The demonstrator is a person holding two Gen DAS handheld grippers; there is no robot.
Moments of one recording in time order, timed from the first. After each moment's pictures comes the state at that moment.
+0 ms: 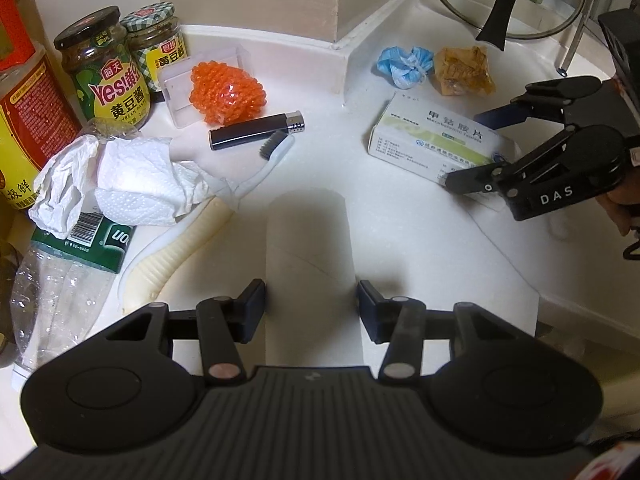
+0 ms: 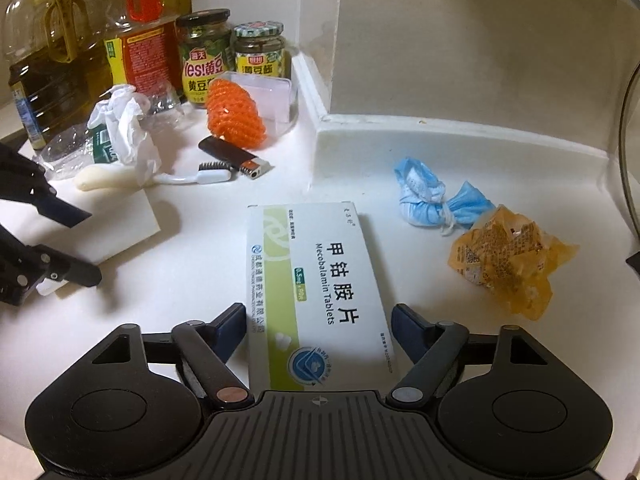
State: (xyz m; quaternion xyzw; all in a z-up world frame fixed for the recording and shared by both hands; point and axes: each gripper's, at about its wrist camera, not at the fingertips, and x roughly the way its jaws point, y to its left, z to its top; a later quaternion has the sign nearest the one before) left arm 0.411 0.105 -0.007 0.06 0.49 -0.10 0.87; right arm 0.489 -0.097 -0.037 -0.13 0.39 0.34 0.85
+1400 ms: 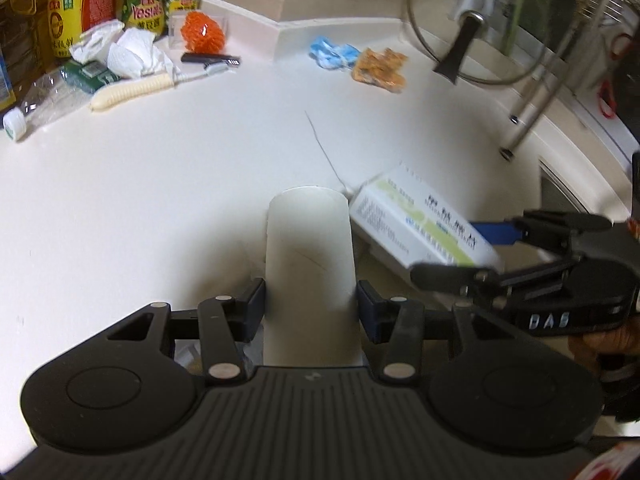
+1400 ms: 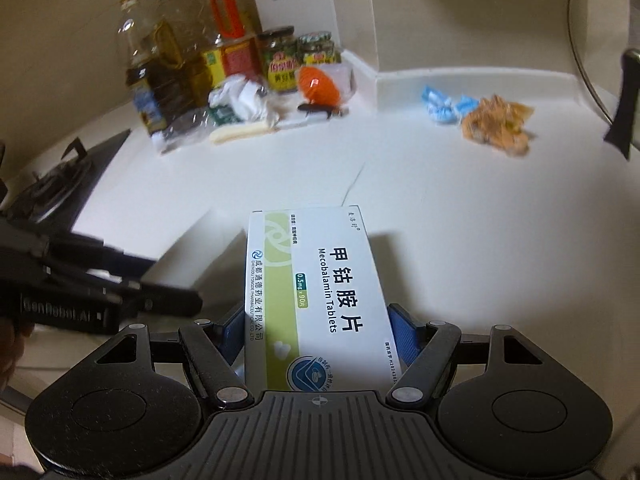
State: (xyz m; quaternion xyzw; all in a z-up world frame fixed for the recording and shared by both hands) left arm 0.226 0.016 0.012 -0.10 0.46 -0.06 0.88; right arm 0.286 -0.189 -0.015 -0.03 0.41 0.37 0.83
